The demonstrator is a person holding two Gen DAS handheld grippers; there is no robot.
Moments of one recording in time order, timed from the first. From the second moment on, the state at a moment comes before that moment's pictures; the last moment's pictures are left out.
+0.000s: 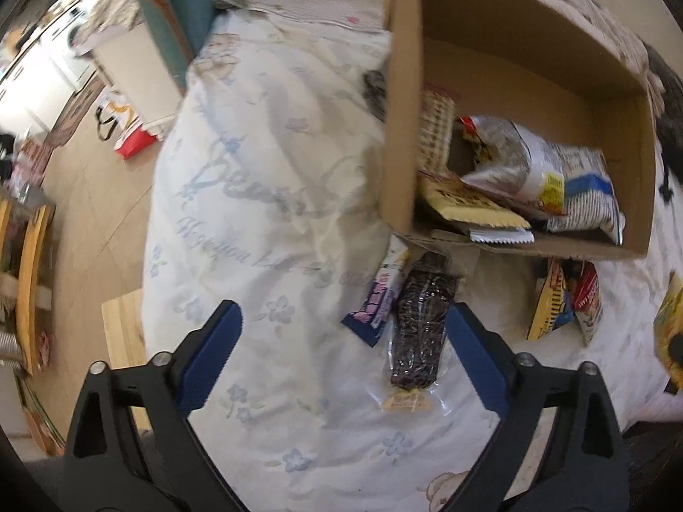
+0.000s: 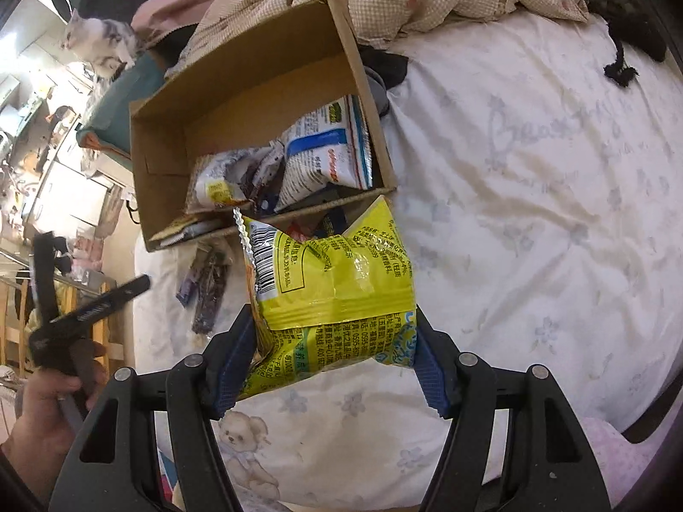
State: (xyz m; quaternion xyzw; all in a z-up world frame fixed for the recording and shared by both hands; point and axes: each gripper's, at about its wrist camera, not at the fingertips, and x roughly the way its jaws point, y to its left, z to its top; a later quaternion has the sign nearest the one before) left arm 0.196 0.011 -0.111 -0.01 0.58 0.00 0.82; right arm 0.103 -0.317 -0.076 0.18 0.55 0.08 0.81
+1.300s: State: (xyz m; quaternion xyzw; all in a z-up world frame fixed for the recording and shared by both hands) left arm 0.153 0.000 -0.120 0.01 0.61 -0.04 0.79; right arm 0.110 -0.309 -0.064 0.20 0.53 0.10 0.82
